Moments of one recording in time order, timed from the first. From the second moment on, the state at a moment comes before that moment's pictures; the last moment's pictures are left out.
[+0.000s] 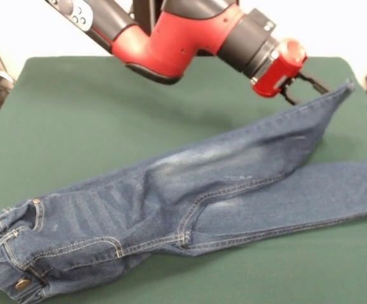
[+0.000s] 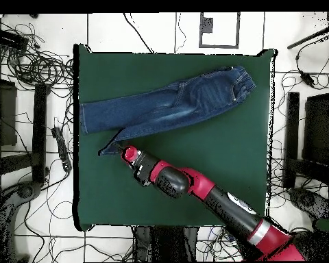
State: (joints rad) arm -1.12 0.24 0.96 1.94 -0.66 0.10 2.08
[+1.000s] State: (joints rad) arm -1.02 -0.17 1.01 1.96 -0.41 0.73 2.08
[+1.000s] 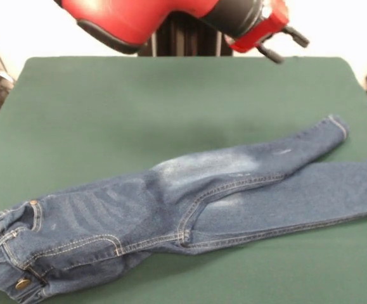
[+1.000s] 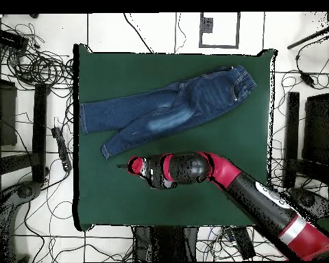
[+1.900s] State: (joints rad) arm -0.58 -0.57 0.80 1.72 -0.67 0.87 2.08
